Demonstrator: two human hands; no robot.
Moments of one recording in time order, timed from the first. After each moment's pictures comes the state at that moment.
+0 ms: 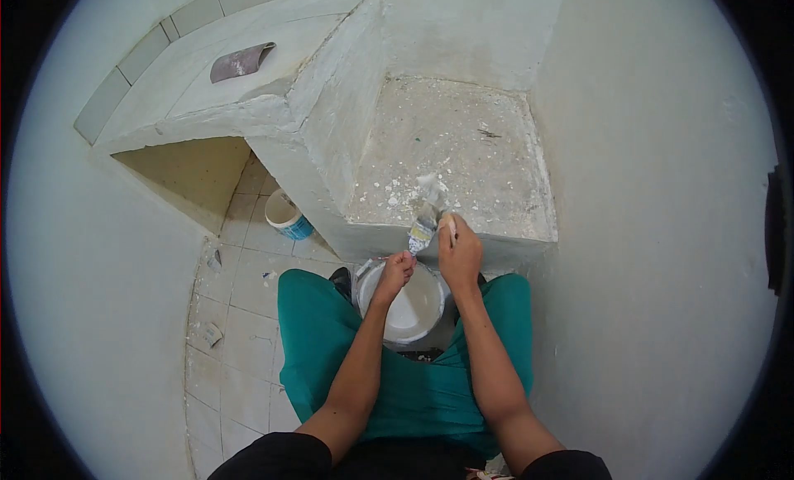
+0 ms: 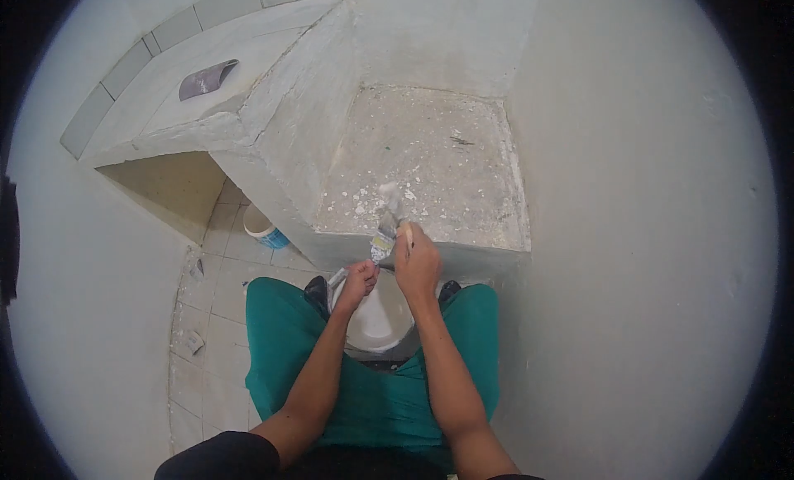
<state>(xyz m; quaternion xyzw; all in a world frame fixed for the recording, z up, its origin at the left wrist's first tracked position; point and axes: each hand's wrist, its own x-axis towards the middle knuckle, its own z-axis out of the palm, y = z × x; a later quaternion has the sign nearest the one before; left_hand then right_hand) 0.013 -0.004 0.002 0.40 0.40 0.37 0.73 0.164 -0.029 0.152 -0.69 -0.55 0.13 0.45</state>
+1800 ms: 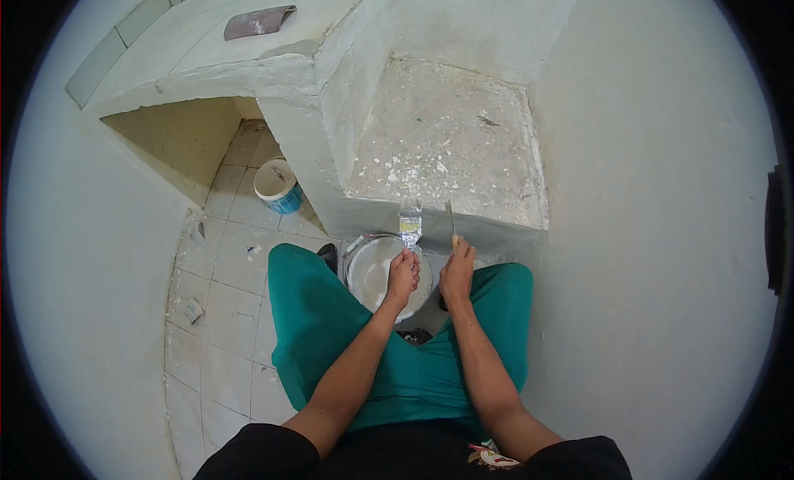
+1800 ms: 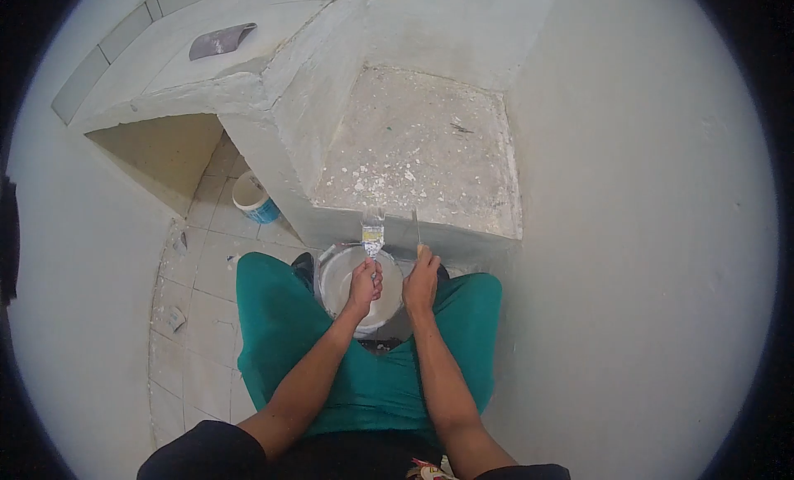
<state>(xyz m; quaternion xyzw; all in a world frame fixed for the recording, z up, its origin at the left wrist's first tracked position) 0.033 -0.077 0.032 0.21 0.45 0.42 0.75 0.161 -0.091 0.057 -0.77 -0.54 0.11 0.32</state>
